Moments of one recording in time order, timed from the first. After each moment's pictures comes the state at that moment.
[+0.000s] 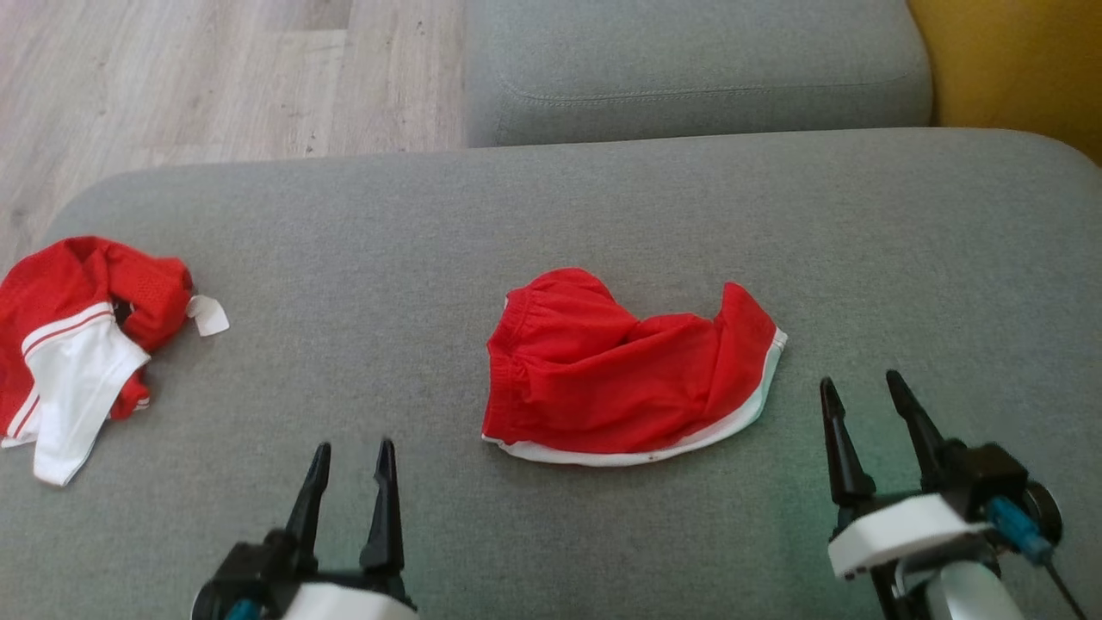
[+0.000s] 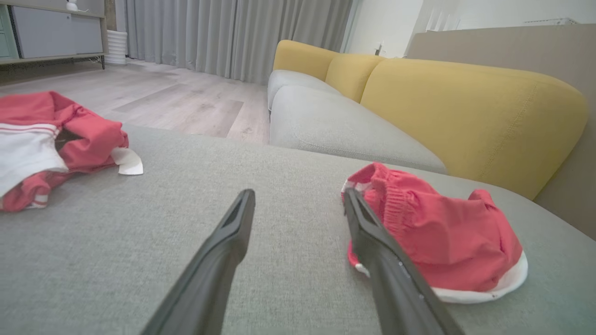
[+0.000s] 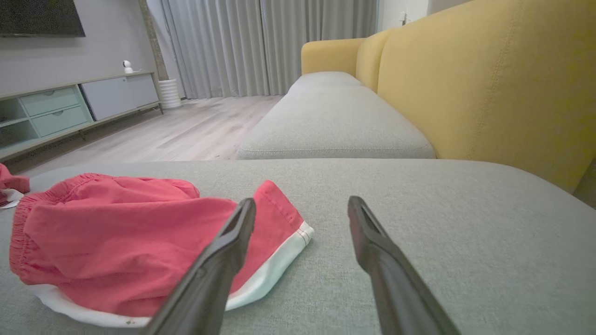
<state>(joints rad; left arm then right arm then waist) 0.04 0.05 -0.22 0.27 -0.32 -0.04 -0.25 -0.04 -0.07 0.05 0.36 0.08 0.12 -0.25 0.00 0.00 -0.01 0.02</state>
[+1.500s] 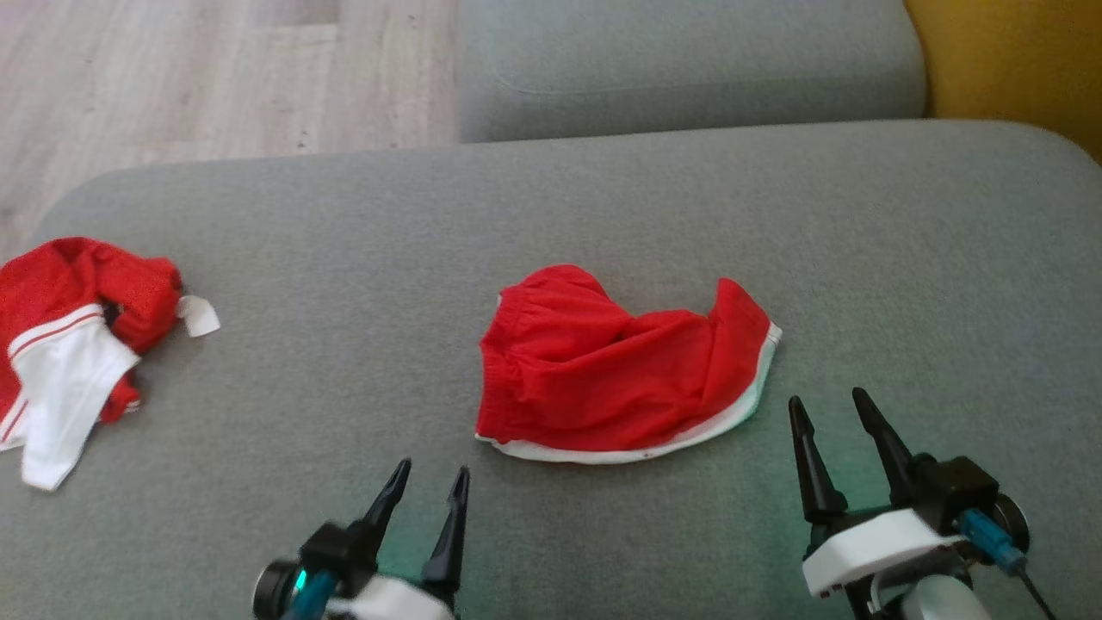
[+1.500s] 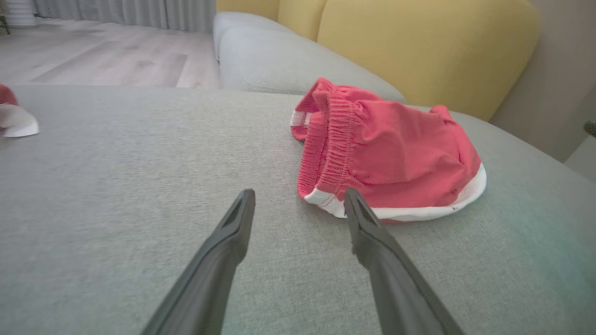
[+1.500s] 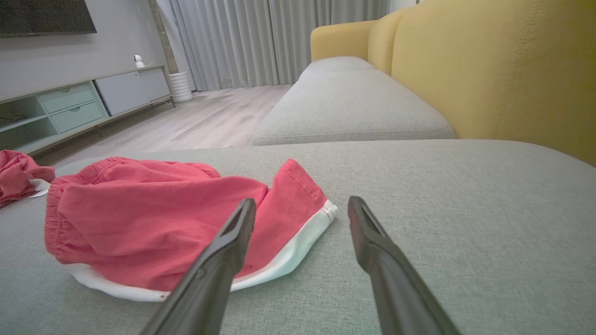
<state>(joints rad) -0.03 0.06 -0.34 0.46 -0.27 -0.11 -0.23 0.00 -0.05 0.10 0.34 0.11 0.12 -0.24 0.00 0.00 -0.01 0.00</state>
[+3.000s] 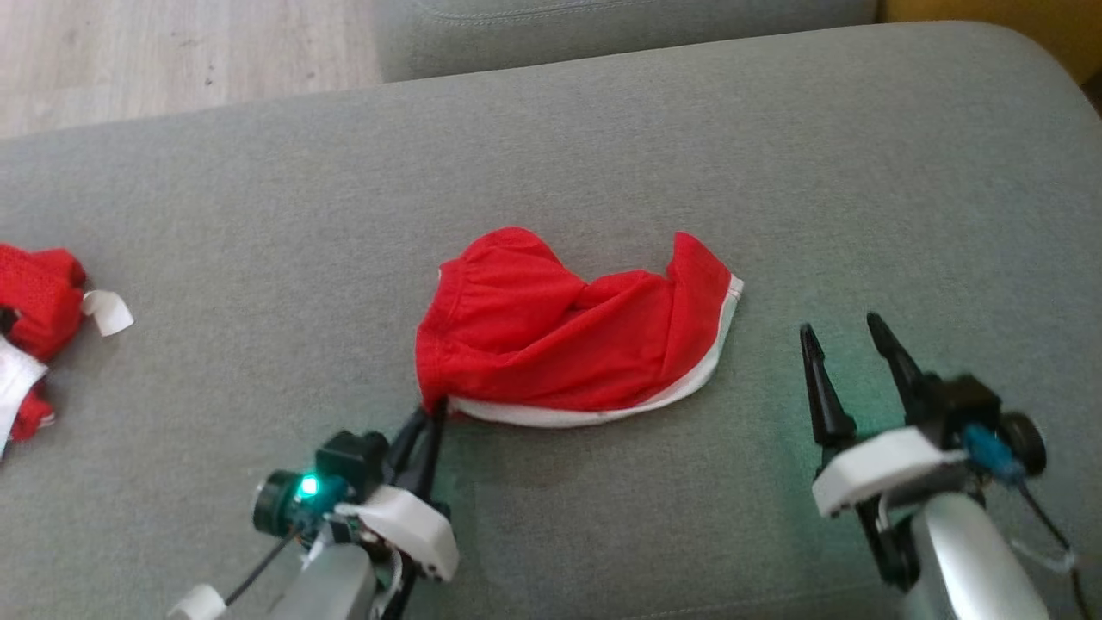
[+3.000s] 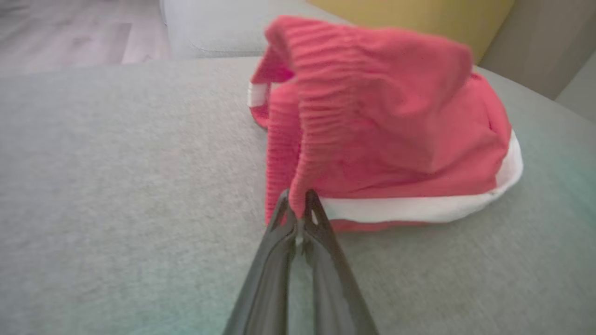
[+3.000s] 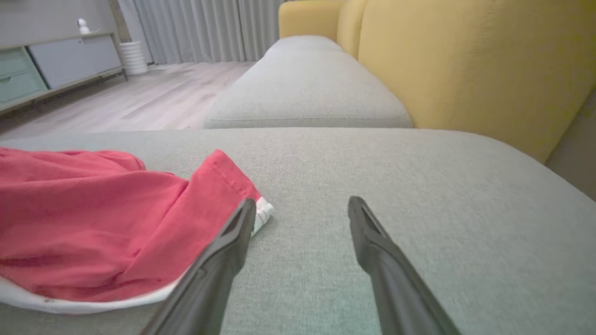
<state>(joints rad) -0.33 0.09 -0.50 0.74 -0.35 -0.09 -0.25 -0.16 -0.06 0.05 0.40 0.03 0.12 -0.20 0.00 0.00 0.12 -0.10</state>
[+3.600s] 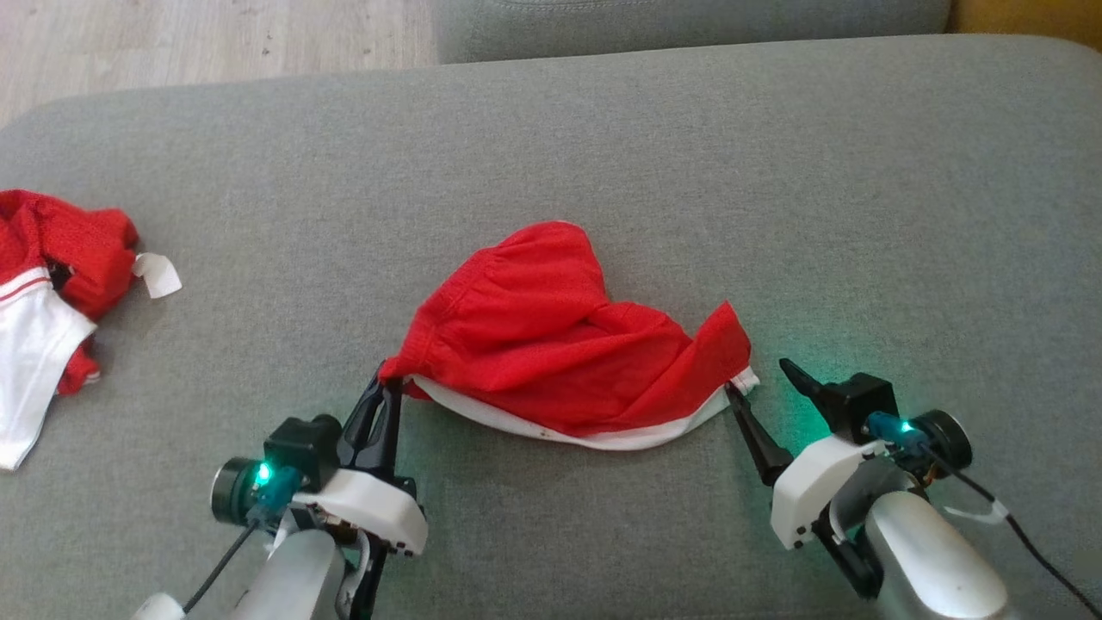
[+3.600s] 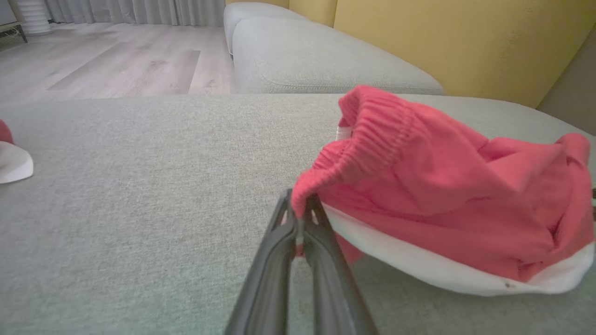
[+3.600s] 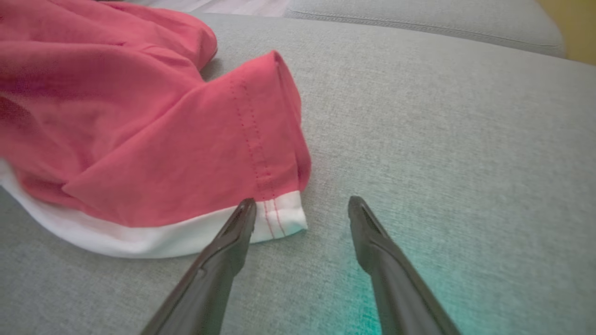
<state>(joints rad) -0.30 0.10 -0.37 0.63 -0.31 -0.07 -0.25 -0.28 -0.16 0.36 0.64 0.15 0.12 -0.09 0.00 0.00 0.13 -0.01</state>
